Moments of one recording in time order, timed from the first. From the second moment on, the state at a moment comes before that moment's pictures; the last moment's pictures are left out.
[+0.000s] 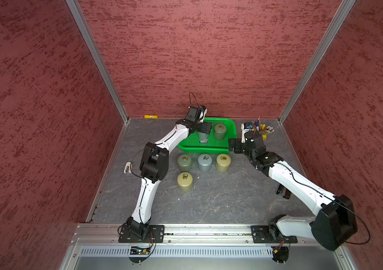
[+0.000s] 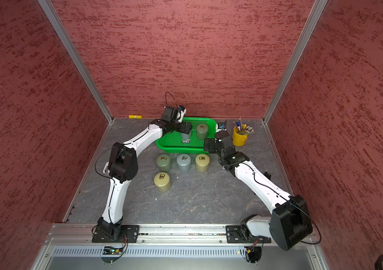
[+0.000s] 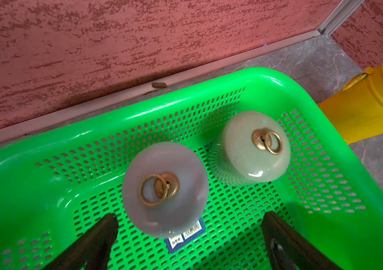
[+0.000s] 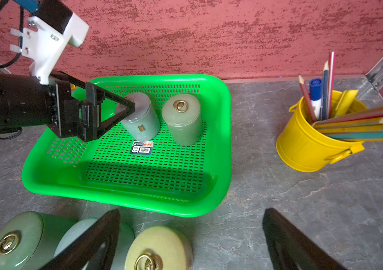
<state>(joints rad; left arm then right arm) -0.46 2.31 2.06 -0.46 0.10 -0.09 0.45 1.31 1.00 -0.22 0.23 0.31</state>
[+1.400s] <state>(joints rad) -0.46 2.52 2.25 -0.51 0.00 -0.06 0.44 1.39 1.00 -0.21 0.23 0.31</state>
